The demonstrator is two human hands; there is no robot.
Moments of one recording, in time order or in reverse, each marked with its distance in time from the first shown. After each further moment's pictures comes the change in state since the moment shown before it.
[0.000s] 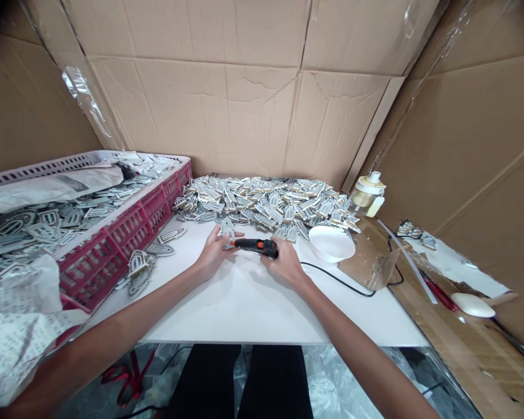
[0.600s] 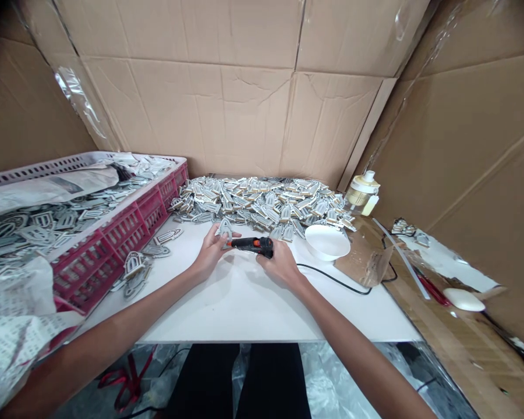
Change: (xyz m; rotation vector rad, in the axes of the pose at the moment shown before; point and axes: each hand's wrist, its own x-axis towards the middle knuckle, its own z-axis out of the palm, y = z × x) left_hand -0.002 -0.001 -0.004 0.153 -0.093 0.099; right_hand 0.000 0.002 0.003 0.051 -0.023 0.050
